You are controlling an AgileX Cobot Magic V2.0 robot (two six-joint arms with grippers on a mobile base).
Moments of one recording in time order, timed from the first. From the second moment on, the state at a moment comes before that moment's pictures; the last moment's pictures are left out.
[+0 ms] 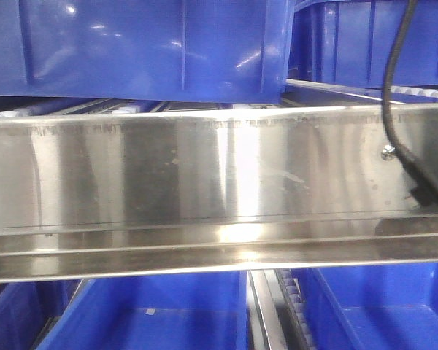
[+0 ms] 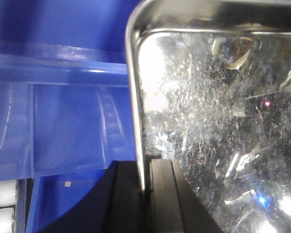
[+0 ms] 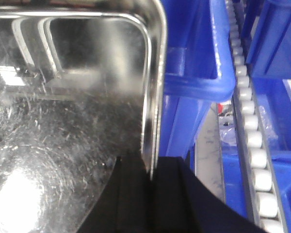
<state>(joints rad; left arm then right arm) -0.31 1.23 -1.25 -0.07 0.57 -0.19 0.73 1.52 -1.63 -0.55 0.95 0.71</state>
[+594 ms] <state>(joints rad) -0.31 1.23 -1.35 0.00 0.60 -0.19 0.73 1.52 -1.63 -0.57 0.88 0.72</state>
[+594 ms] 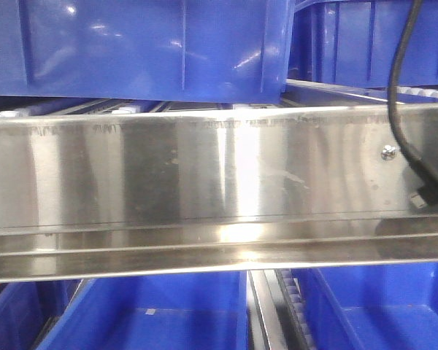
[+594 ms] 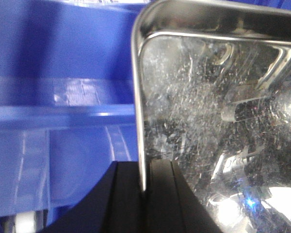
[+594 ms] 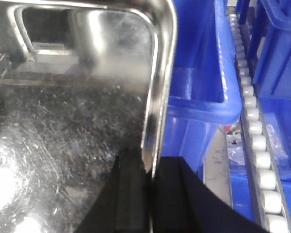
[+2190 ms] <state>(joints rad) -0.32 1.24 -1.35 0.07 0.64 -0.26 0.73 1.52 -1.63 -0.58 0.87 0.72</state>
